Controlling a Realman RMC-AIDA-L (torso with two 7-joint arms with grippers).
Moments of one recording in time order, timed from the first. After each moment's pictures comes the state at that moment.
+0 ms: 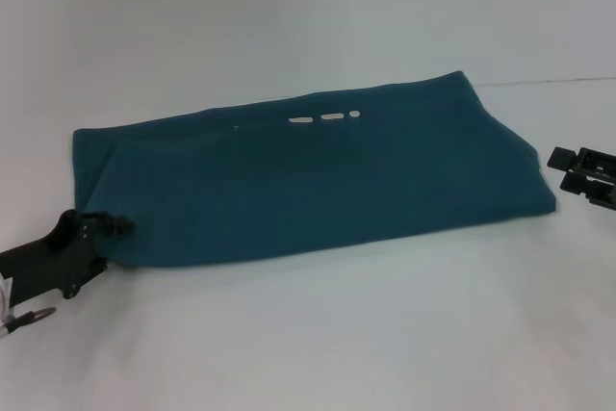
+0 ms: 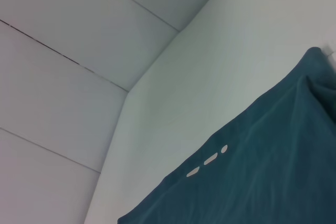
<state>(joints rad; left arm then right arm) -0.53 -2.08 0.54 0.48 2.02 1.06 -2.62 0.39 1.92 -0.60 -0.56 -1.79 -1.39 2.16</state>
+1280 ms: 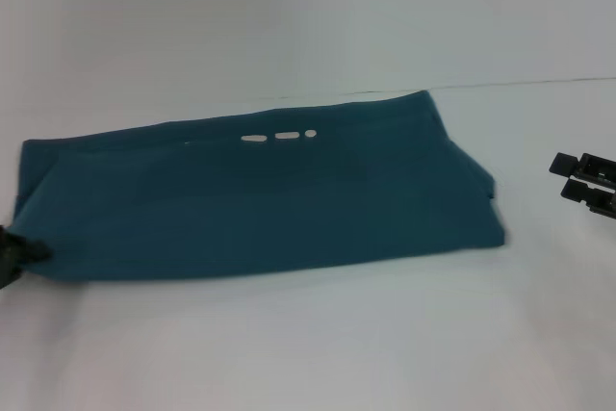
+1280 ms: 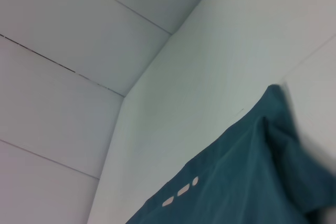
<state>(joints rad) -0.45 -2.05 0.52 0.72 2.19 1.19 -2.57 0.39 1.92 -0.58 -0.53 -1.79 -1.38 2.17</state>
